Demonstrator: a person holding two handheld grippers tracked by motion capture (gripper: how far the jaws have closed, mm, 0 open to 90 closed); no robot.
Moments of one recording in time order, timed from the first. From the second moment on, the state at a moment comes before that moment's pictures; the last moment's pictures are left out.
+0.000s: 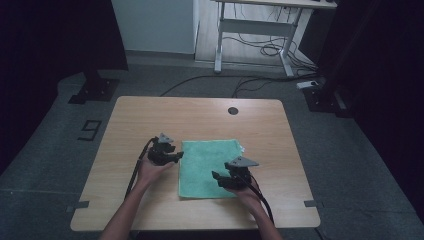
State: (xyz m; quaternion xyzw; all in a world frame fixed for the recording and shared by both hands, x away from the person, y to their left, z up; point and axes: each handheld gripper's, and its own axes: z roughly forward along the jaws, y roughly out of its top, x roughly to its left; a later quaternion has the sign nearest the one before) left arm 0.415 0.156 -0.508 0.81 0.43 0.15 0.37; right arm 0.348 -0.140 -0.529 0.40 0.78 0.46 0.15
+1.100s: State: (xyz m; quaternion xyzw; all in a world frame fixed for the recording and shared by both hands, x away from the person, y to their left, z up) left arm 0.432 0.164 -0.516 0.80 0.45 0.16 0.36; right arm 0.325 -0.064 -0.531 0.32 0.81 0.48 0.11
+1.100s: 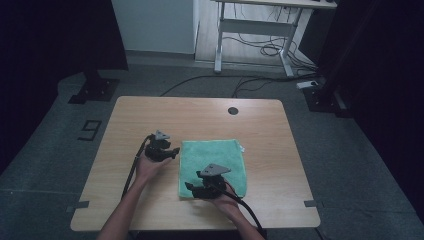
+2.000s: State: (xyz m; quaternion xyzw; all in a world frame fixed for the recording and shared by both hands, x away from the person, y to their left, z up) left arm 0.466 0.144 -0.526 0.80 0.46 0.16 0.36; right arm 0.327 -0.048 -0.538 0.31 0.82 0.47 0.10
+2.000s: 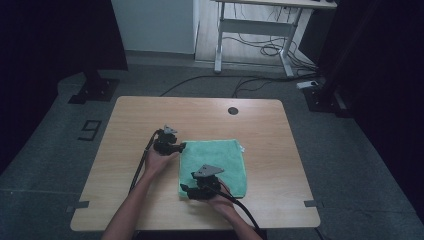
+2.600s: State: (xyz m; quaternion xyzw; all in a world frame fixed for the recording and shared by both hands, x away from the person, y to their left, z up) left arm 0.491 0.139 -0.536 0.79 0.46 0.16 0.36; right arm 0.325 -0.052 -0.536 0.31 0.82 0.47 0.10
